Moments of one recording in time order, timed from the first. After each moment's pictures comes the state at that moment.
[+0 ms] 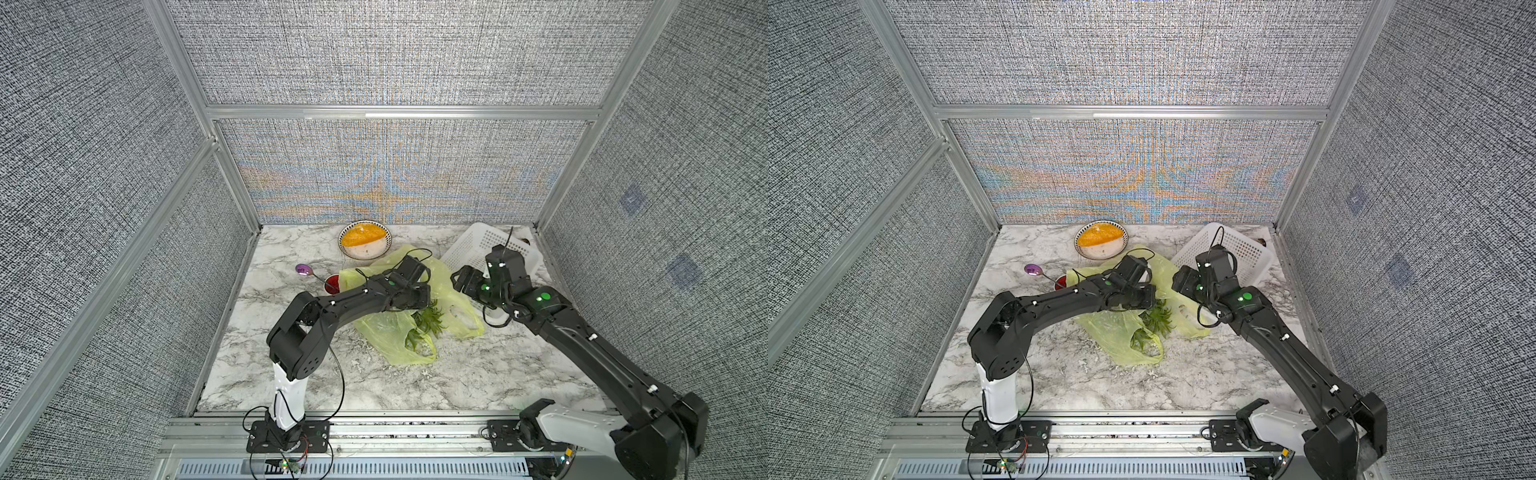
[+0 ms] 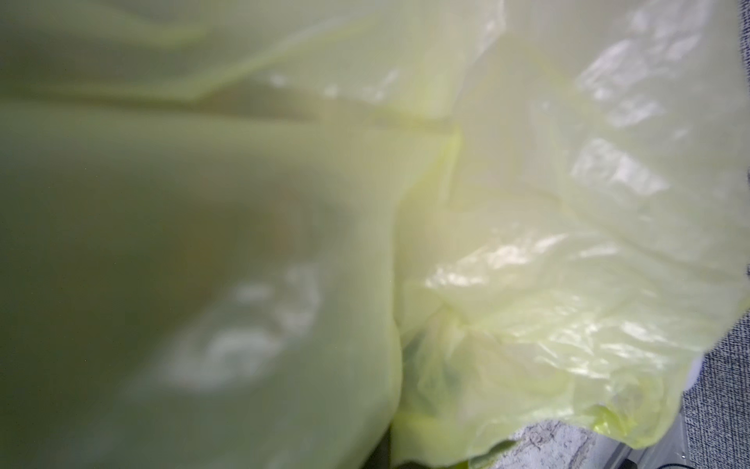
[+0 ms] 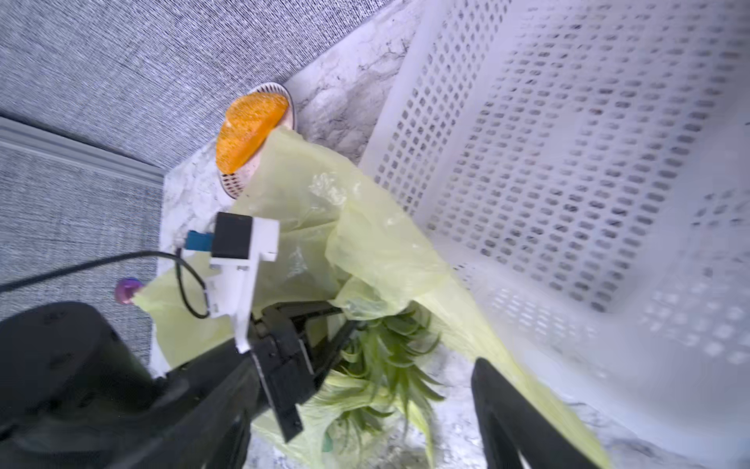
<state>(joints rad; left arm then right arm) -0.81 1.95 1.39 -0.33 0.18 -0.66 0.45 1.18 1.09 -0.65 0.05 0.74</state>
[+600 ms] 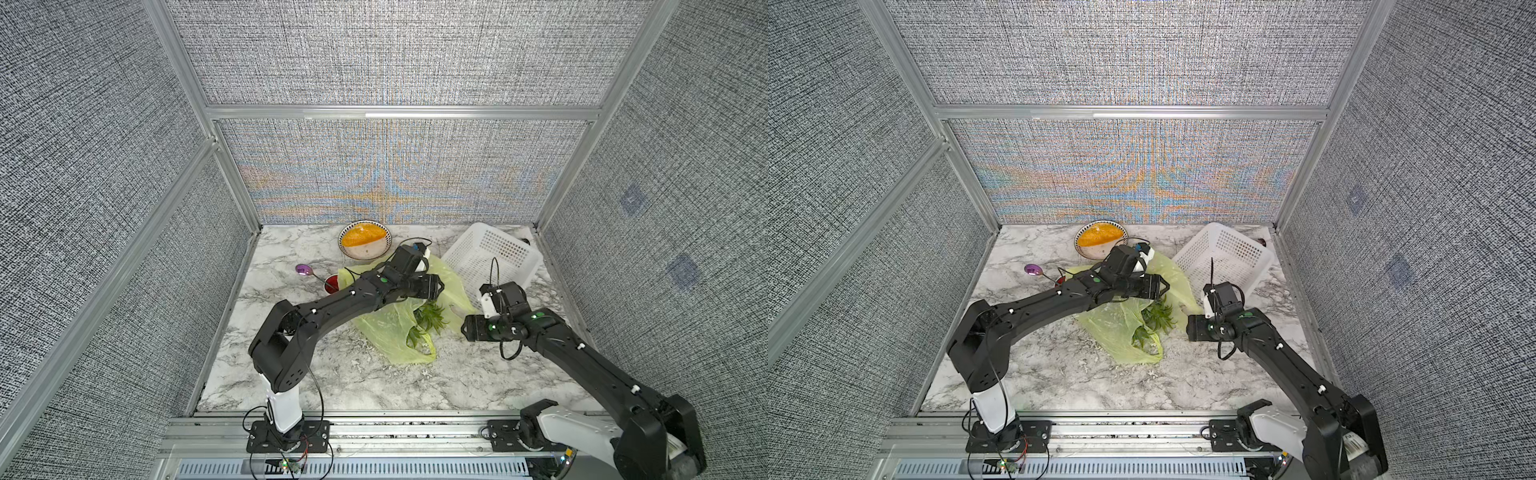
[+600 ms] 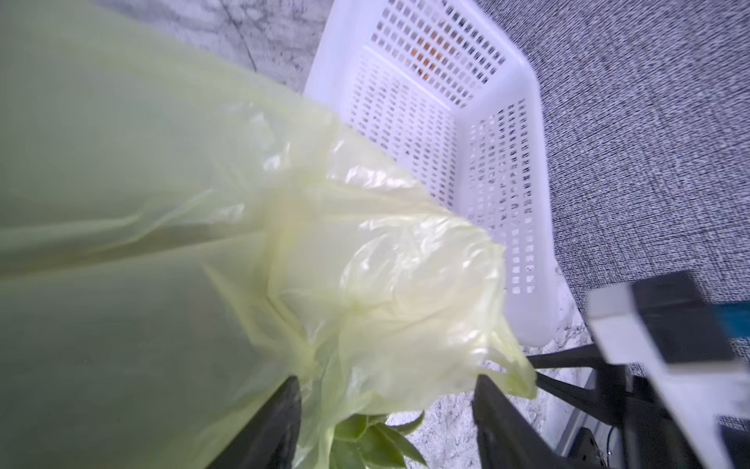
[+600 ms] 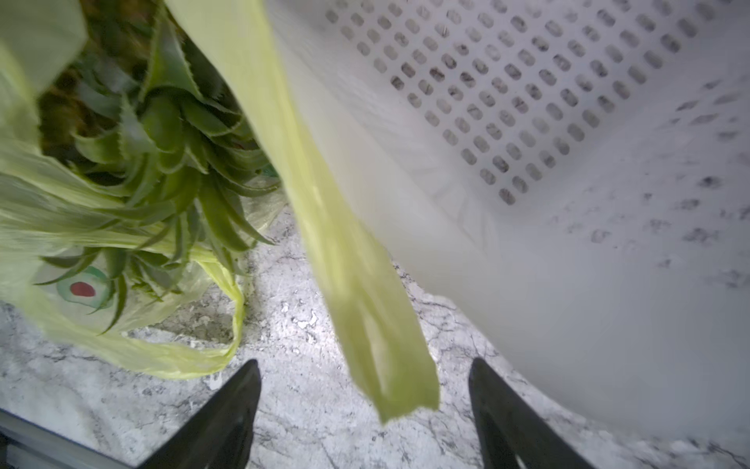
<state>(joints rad) -0.81 1.80 1.39 -0.24 0.23 -0.53 0.35 1.15 0.74 -0.69 -0.09 0.31</state>
